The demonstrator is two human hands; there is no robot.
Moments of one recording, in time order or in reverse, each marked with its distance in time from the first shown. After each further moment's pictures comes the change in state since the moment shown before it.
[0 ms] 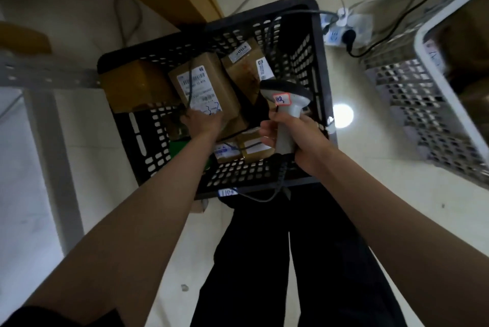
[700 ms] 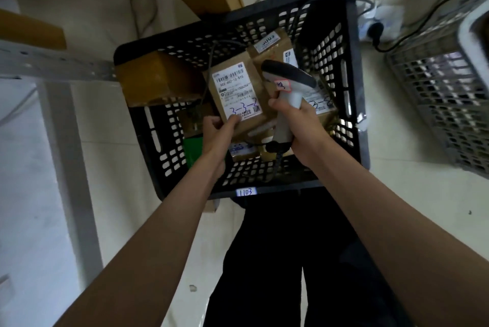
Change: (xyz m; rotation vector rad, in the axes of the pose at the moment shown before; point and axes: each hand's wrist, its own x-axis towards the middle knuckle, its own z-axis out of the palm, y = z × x) left_hand -0.013 -0.046 -0.016 -0.355 -0.206 -0.022; right_hand 0.035 0.024 0.039 -0.176 0.091 -0.189
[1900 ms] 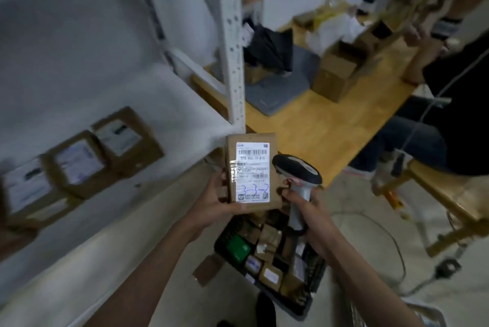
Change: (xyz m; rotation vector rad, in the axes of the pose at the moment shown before) left_hand -0.550 0.131 -0.330 -0.405 0.114 0.639; right_hand -0.549 -0.231 0.156 -0.623 -0.654 -0.460
